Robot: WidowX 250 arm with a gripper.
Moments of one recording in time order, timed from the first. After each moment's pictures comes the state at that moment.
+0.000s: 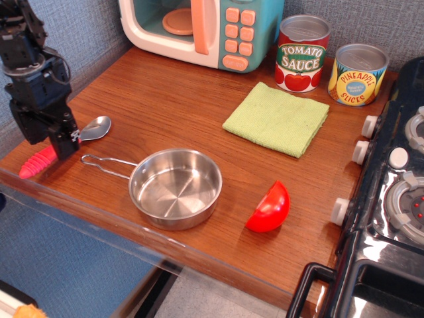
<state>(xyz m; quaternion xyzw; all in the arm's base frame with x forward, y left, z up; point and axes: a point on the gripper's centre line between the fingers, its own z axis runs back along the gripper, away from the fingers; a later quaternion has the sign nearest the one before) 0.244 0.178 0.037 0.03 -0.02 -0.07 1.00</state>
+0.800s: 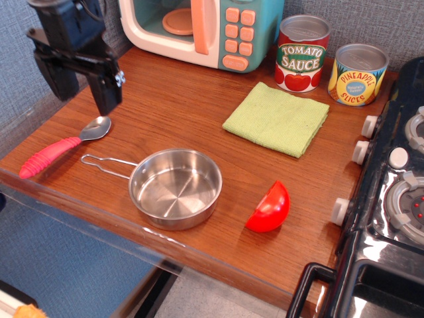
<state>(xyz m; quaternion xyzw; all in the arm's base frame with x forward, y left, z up) 0.259 0.114 0.107 0.00 -0.05 -0.02 1.00</state>
